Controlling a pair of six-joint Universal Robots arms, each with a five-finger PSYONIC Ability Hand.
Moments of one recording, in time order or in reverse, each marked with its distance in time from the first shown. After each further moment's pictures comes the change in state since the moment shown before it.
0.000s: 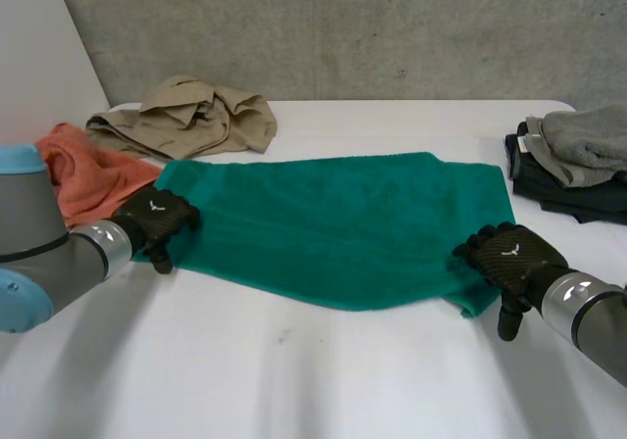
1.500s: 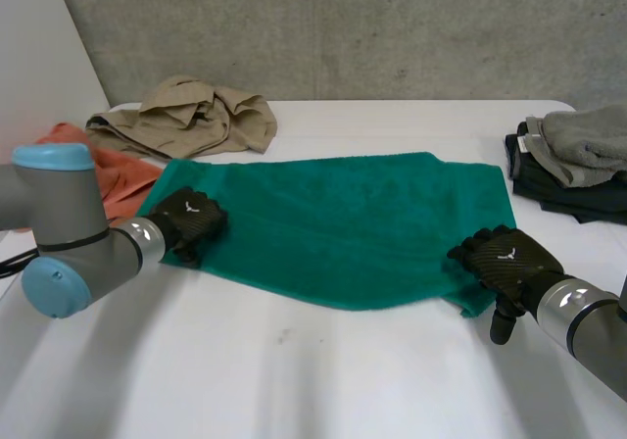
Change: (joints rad) left arm -0.091 -0.135 0.168 -0.055 0.005 0.076; right arm 0.012 -0.011 0.031 -0.032 0.000 0.048; left_hand 0.190 0.186 0.184 0.193 0.196; right_hand 0.004 0.006 0.011 0.003 0.004
